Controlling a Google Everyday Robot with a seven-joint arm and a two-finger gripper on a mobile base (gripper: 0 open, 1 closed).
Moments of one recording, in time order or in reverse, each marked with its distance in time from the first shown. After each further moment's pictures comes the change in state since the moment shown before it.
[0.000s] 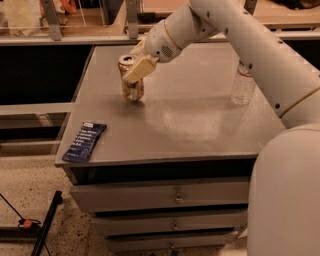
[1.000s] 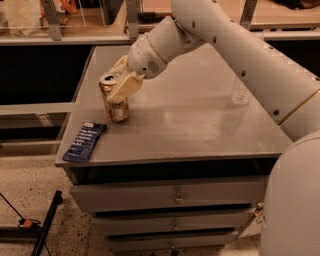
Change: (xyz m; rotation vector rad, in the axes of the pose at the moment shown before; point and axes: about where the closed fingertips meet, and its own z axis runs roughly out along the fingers) arm -0.024 0.072 0.034 -0.181 -0.036 -0.091
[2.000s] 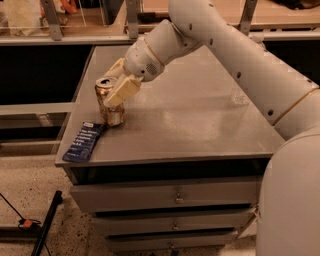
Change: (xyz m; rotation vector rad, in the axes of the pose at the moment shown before) arm -0.007 0.012 0.011 -0.075 -0.047 -0.023
